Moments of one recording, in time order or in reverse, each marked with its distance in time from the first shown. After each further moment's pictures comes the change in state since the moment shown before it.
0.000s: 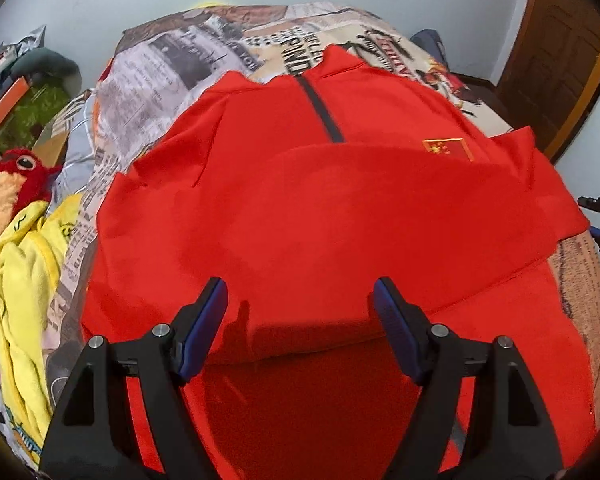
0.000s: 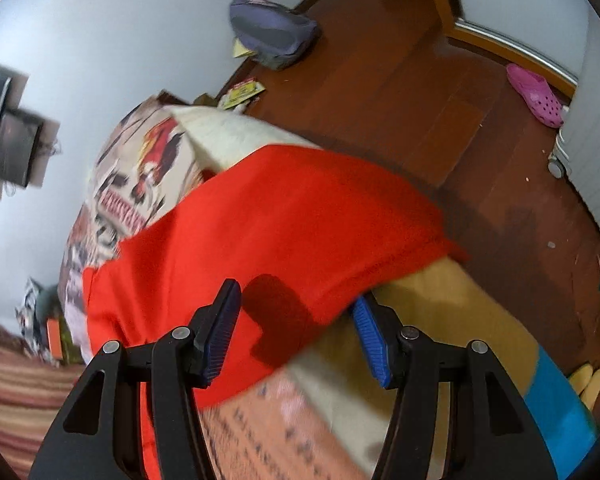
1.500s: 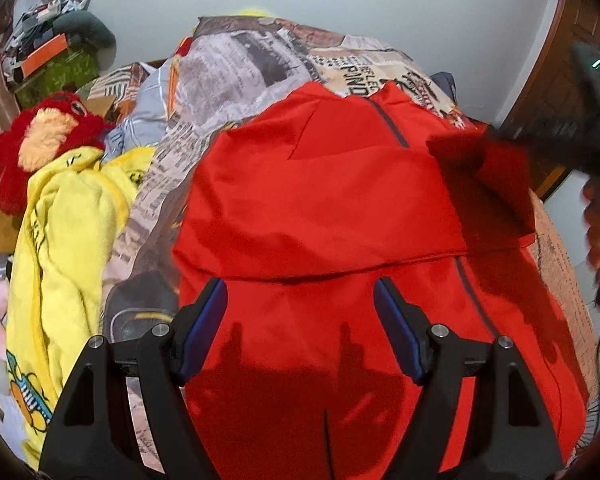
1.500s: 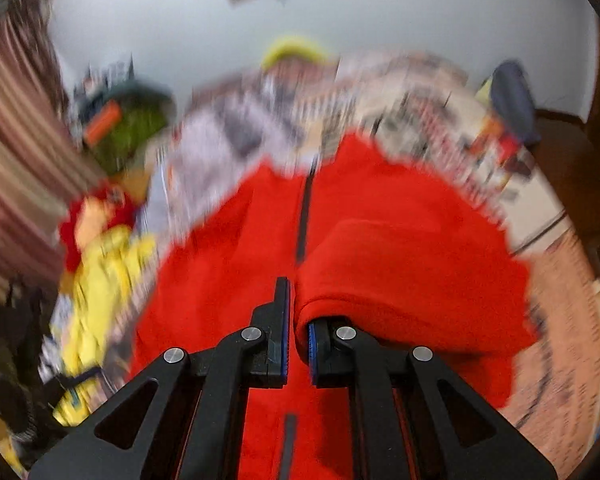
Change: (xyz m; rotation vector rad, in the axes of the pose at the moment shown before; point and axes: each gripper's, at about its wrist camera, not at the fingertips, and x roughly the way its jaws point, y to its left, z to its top) left arm -0.081 0.105 -0.073 -0.144 -0.079 -0.056; right arm 0.032 0.300 -0.238 -0.899 0.160 0.081
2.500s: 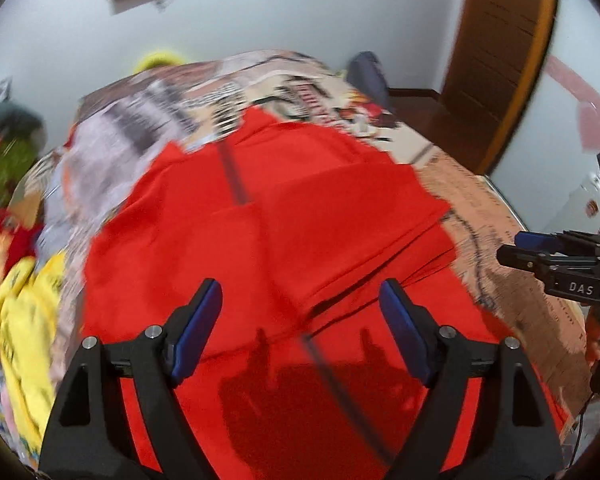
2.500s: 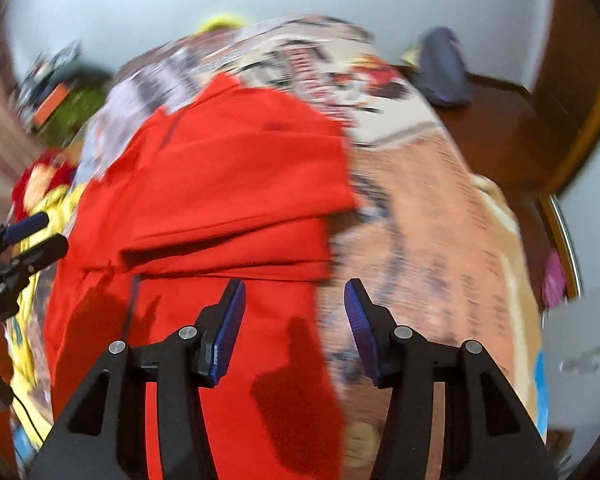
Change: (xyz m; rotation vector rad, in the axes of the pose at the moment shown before) left arm 0.025 -0.193 0.058 0.315 -0.019 -0.094; right arm -0.104 -0.138 -0.076 0.134 -0.026 -0.210
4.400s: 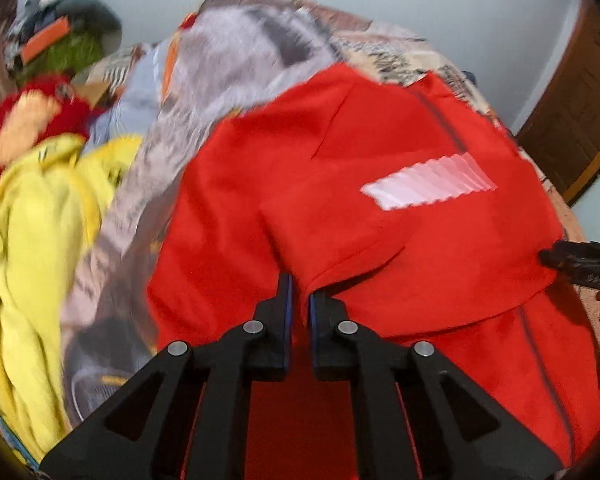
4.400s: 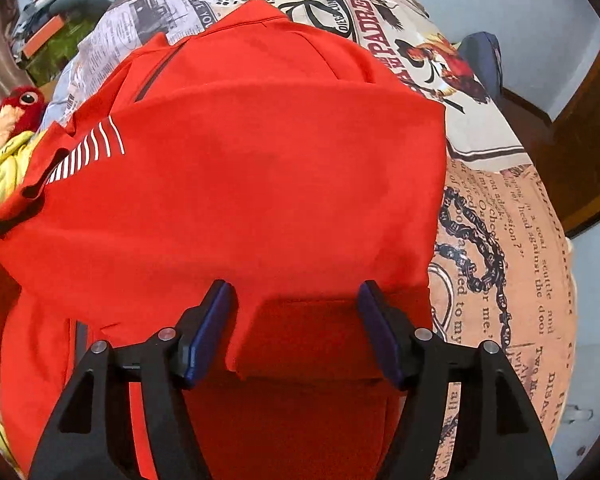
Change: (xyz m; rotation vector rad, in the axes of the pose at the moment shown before) left arm 0.042 0.205 -0.105 -0.362 0.046 0.119; right arm 0.127 0.085 0.026 -0.241 0.143 -0.071
